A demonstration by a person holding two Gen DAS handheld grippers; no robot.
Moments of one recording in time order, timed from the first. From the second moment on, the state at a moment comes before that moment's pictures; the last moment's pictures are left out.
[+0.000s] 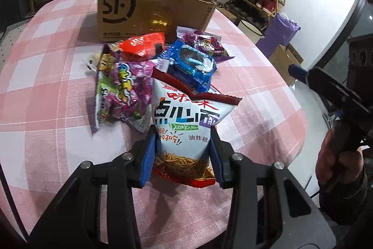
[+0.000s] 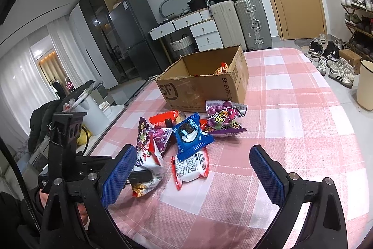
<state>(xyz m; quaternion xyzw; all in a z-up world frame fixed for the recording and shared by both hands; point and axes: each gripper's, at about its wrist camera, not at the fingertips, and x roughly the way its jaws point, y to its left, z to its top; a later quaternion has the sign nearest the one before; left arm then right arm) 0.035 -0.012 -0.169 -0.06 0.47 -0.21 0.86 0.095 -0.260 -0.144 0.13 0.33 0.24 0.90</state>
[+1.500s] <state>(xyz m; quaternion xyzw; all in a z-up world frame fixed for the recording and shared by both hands) 0.025 0.076 -0.166 -0.13 0.44 -0.17 0.87 0.156 -0.168 -0.228 0.03 0.45 0.23 0.86</state>
